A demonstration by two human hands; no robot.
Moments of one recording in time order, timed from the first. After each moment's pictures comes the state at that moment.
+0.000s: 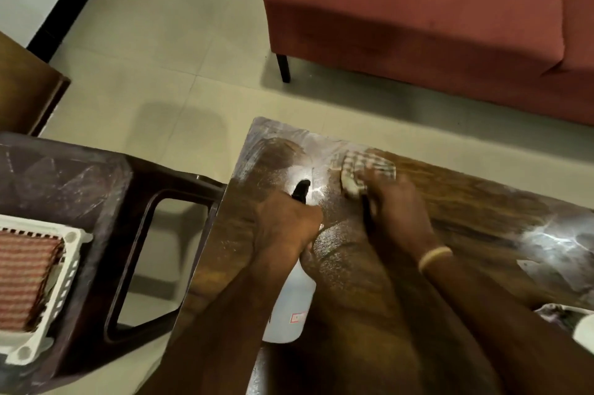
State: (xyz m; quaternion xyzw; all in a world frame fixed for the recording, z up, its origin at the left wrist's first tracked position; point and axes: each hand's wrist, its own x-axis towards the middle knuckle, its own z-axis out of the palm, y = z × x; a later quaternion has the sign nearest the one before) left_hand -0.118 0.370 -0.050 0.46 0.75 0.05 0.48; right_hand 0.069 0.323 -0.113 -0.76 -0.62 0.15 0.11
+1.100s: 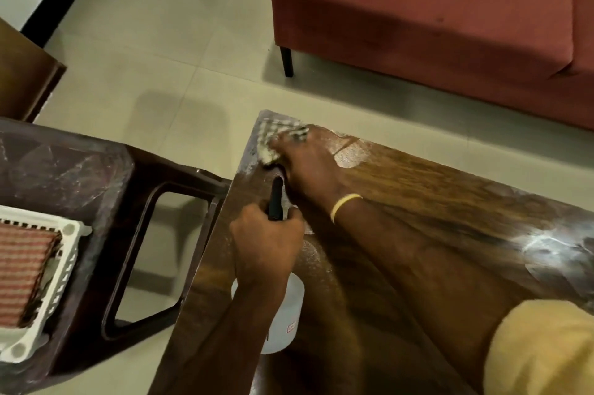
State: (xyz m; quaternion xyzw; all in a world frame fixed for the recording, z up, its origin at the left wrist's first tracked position) left_hand -0.152 0.345 -0.040 0.42 0.80 0.15 0.41; right_hand -0.049 0.422 -0.114 -0.66 -0.72 0.15 0.15
